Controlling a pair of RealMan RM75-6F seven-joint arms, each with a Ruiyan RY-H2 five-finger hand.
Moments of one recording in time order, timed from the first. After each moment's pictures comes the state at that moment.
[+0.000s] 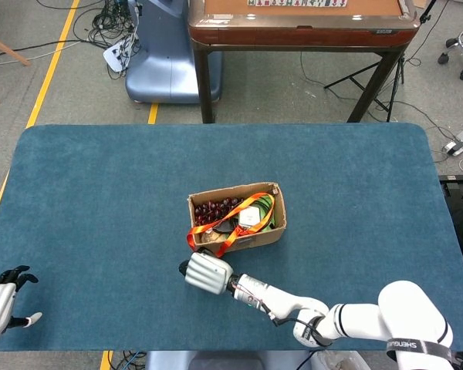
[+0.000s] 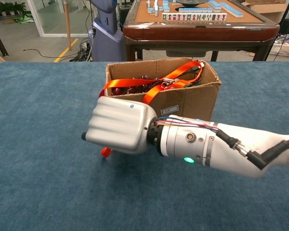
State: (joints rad) left arm -0.06 -1.05 0.03 -1.73 1.30 1.31 0.17; right arm 0.96 -1.81 0.10 -1.34 -1.62 0.83 -0.95
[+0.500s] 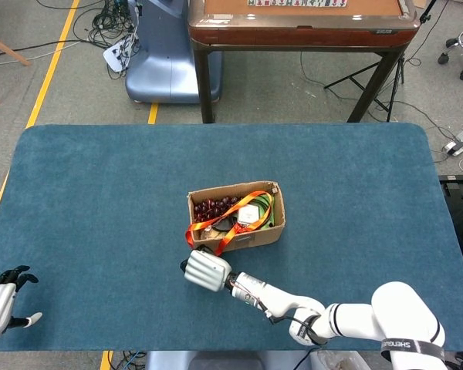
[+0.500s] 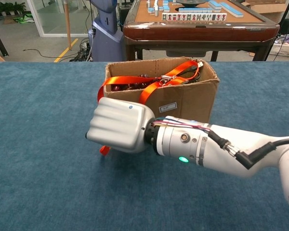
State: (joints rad) left arm -0.06 -1.05 0.03 -1.73 1.31 1.32 0.17; right arm 0.97 -1.85 0.10 -1.29 -1.61 0.83 -0.94
